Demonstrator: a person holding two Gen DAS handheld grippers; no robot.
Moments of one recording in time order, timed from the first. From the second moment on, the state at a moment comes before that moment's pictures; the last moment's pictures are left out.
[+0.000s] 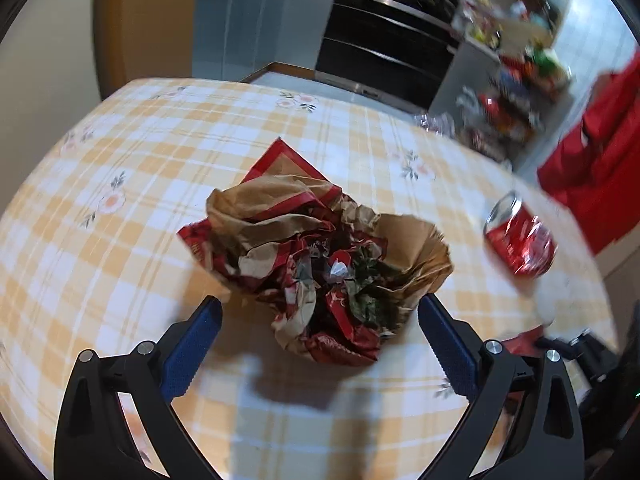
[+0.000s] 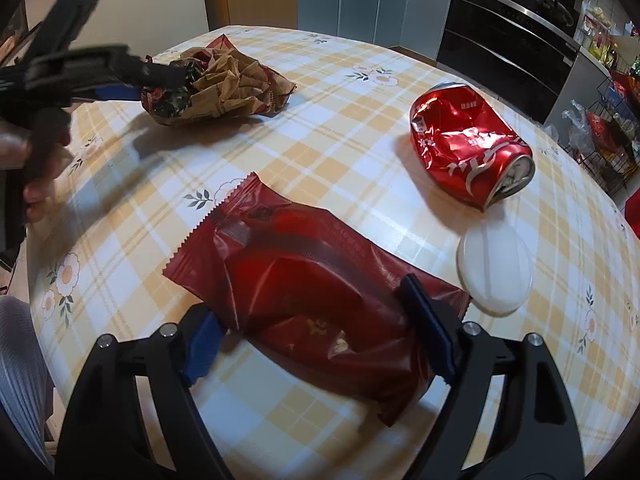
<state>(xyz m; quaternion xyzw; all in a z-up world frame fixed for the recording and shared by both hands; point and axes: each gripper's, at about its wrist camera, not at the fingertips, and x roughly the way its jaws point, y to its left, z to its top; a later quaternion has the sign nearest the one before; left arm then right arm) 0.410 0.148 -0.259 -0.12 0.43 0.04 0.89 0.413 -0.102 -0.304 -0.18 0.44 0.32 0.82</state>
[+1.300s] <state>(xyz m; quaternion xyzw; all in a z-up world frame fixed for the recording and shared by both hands) 0.140 0.079 -0.162 -0.09 0.36 -0.06 0.93 0.252 -0.186 -0.219 -0.05 0.43 0.24 0.87</state>
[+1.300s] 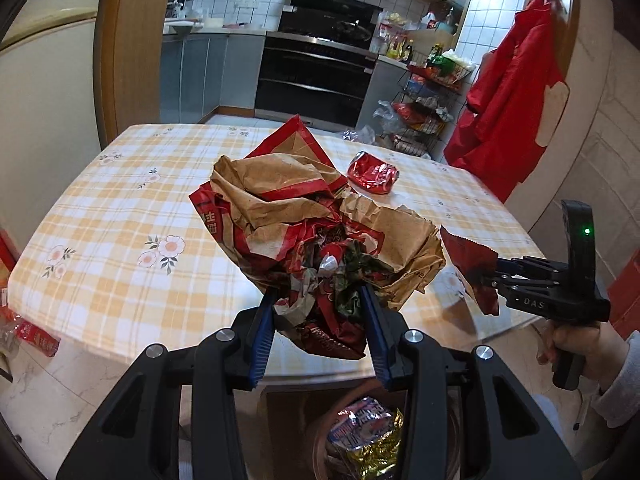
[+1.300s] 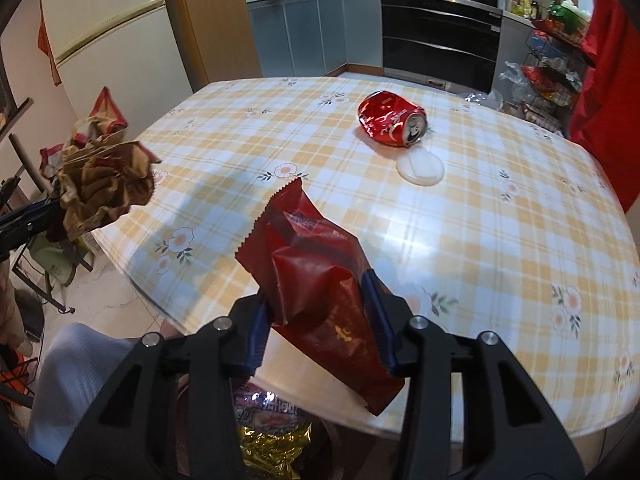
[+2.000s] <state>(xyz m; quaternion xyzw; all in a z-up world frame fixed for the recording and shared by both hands) 0.060 0.070 -0.157 -0.10 0.35 -0.08 0.93 0.131 -0.213 -0.182 0.02 0.39 0.25 0.89</state>
